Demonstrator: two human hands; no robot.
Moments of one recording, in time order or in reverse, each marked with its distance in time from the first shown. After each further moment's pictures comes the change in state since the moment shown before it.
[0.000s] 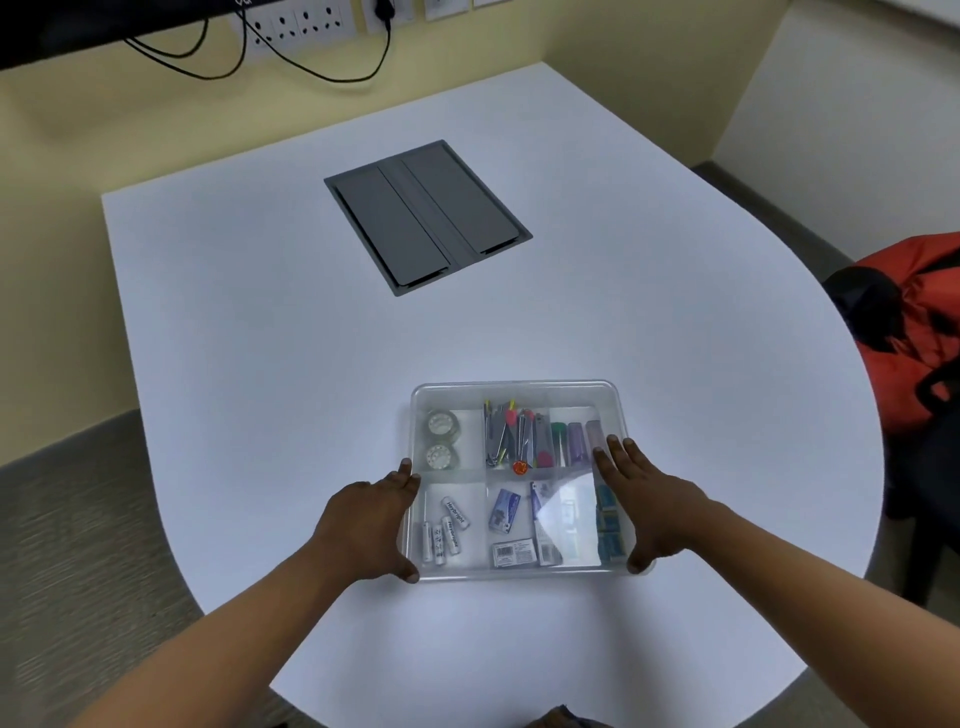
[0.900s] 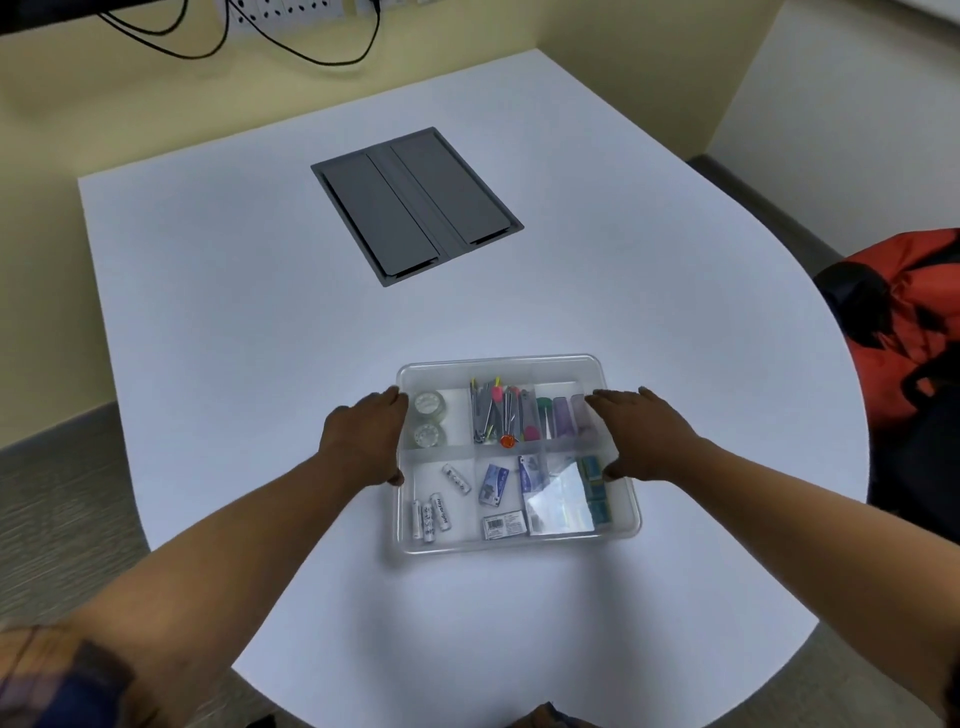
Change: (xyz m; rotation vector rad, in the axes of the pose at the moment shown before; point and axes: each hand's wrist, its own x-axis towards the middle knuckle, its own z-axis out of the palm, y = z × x) left_hand 0.057 0.001 -0.057 0.091 0.065 -0.128; right_hand 0.044 0.029 -0.039 -0.050 0.255 0.018
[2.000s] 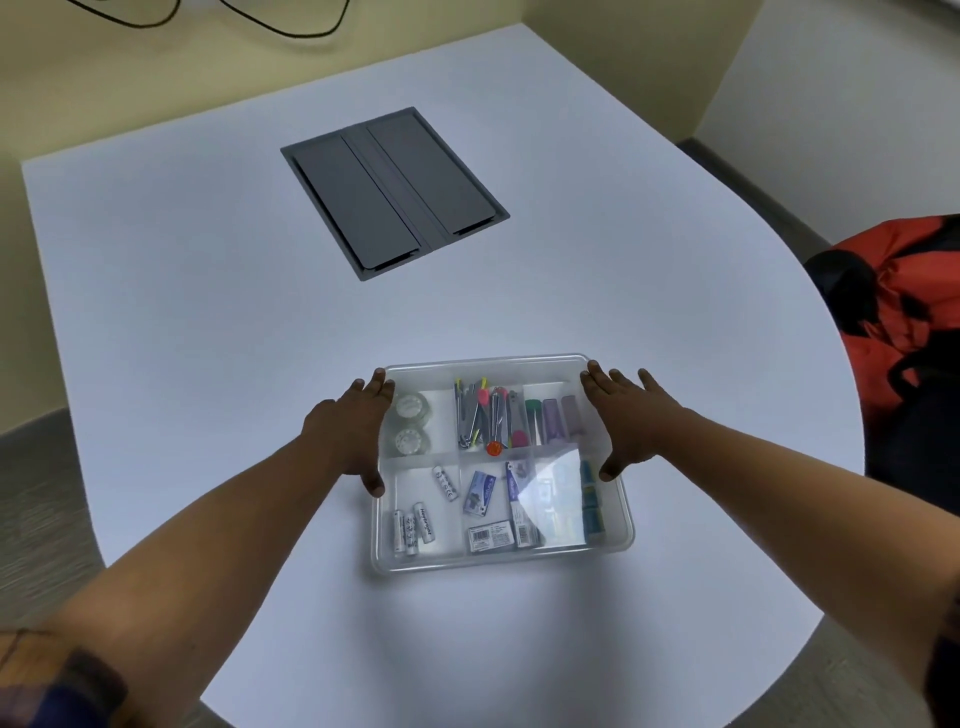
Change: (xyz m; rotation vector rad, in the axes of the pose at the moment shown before) left_hand 0.042 -0.008 -0.001 0.001 -0.189 0.051; right_hand 0.033 0.018 -0.004 -0.109 -0.211 0.045
